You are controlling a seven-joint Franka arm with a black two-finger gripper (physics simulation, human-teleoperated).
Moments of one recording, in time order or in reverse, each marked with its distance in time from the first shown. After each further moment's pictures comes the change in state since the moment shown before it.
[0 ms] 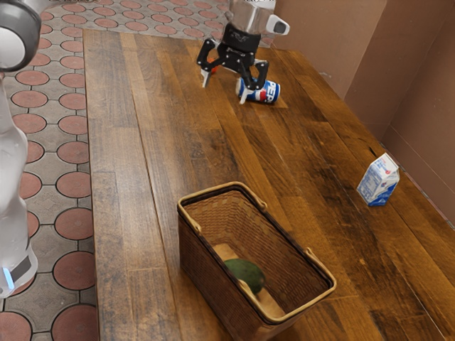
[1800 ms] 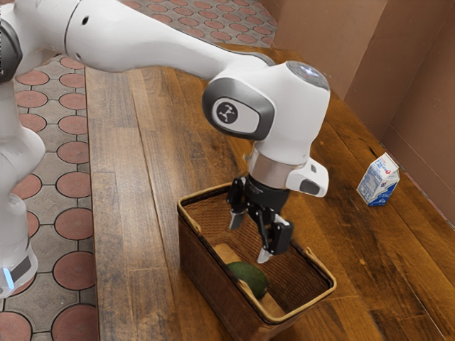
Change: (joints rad) arm -0.477 0.093 -0.138 -0.227 -0.023 0.436 0.094
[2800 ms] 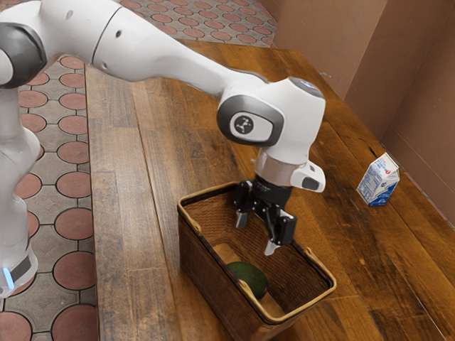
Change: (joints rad) arm 0.167 0.033 -0.004 -0.116 -0.089 0.136 0.129
